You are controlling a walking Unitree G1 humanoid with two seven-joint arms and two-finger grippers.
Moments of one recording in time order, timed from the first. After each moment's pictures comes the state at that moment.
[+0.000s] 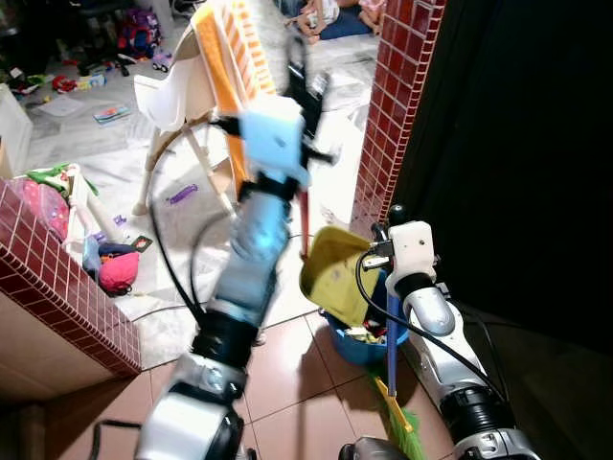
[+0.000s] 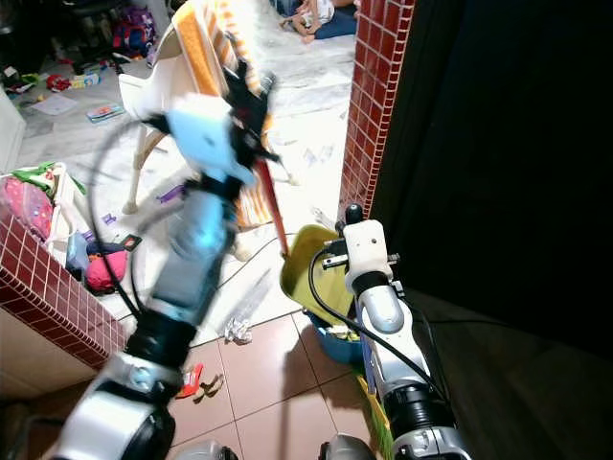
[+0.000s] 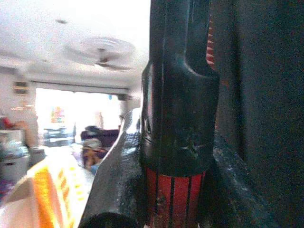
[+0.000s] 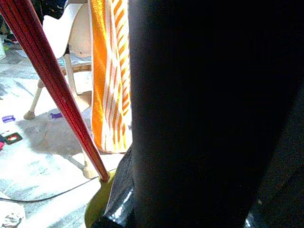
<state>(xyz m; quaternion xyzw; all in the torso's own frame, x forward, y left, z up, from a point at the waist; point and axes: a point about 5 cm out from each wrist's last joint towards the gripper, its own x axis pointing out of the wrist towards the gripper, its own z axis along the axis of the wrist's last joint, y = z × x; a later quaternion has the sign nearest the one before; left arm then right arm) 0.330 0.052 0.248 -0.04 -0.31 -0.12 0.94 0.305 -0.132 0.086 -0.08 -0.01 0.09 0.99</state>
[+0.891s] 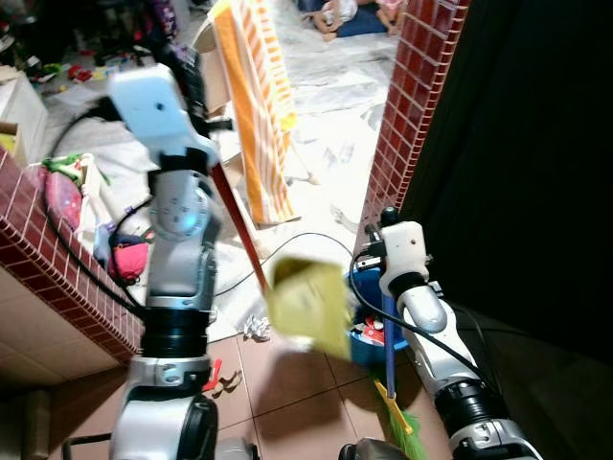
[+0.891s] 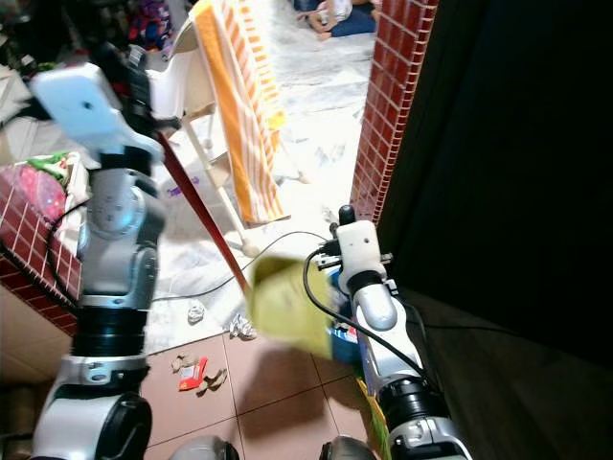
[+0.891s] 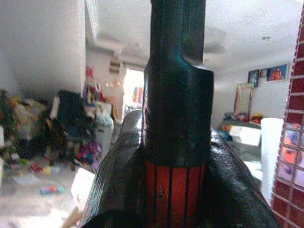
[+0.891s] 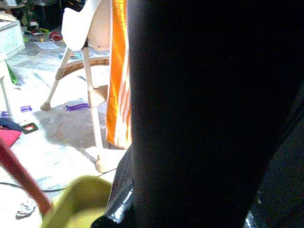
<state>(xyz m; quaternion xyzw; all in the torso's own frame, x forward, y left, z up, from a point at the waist) 0.338 0.127 0.251 -0.07 -0.26 0.04 0.96 0.310 -0.124 0.081 -0.09 0.00 0.11 0.99</state>
